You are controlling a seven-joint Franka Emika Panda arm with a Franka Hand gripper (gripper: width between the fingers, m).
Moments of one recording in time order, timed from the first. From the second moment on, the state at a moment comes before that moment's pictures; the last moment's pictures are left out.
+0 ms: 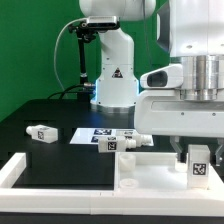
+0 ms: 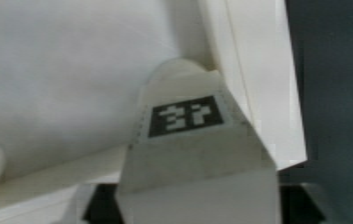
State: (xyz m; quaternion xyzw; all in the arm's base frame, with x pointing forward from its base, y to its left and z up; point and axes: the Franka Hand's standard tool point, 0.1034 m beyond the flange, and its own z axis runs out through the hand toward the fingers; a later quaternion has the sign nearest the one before) arm 0.649 0.107 0.072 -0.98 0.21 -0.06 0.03
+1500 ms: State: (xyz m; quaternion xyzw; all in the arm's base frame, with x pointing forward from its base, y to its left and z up) arm 0.636 0.101 0.066 -0.92 0.39 -0.02 0.08
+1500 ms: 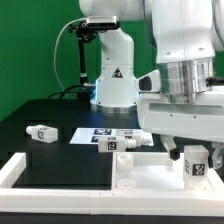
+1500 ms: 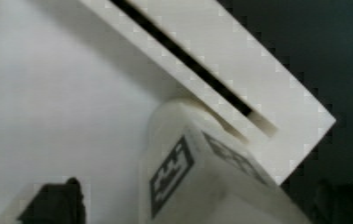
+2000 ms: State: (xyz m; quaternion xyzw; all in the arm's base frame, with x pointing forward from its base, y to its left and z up) arm 0.638 0.100 0.067 -0.99 0.15 -0.05 0.04
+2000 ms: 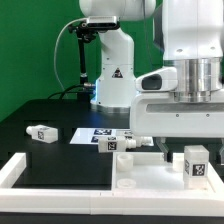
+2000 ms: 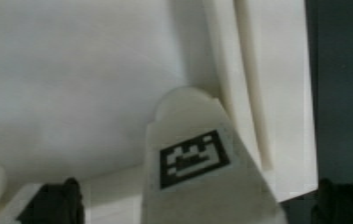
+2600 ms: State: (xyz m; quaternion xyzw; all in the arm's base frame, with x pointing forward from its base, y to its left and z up) arm 0.637 0.100 0.066 -0.95 0.31 -0.04 0.04
